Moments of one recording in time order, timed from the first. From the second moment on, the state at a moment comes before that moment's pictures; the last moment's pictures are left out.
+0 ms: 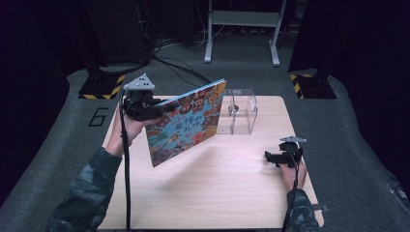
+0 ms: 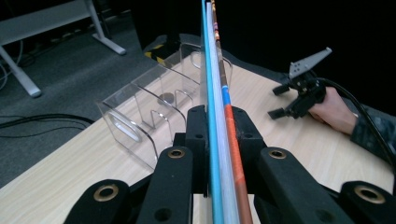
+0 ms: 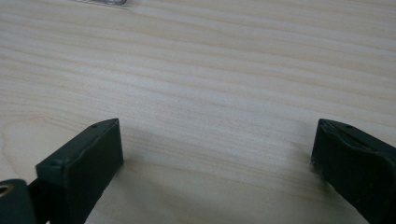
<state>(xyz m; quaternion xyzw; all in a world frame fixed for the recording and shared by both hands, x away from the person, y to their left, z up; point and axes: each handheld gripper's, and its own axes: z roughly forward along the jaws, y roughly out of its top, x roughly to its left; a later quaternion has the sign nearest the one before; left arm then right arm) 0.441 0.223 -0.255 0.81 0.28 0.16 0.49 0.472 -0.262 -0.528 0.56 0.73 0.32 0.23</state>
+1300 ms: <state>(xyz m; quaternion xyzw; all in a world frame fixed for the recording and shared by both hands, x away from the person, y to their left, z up) 0.450 0.222 -0.272 0.74 0.39 0.21 0.50 0.472 -0.261 -0.528 0.56 0.73 0.32 0.23</state>
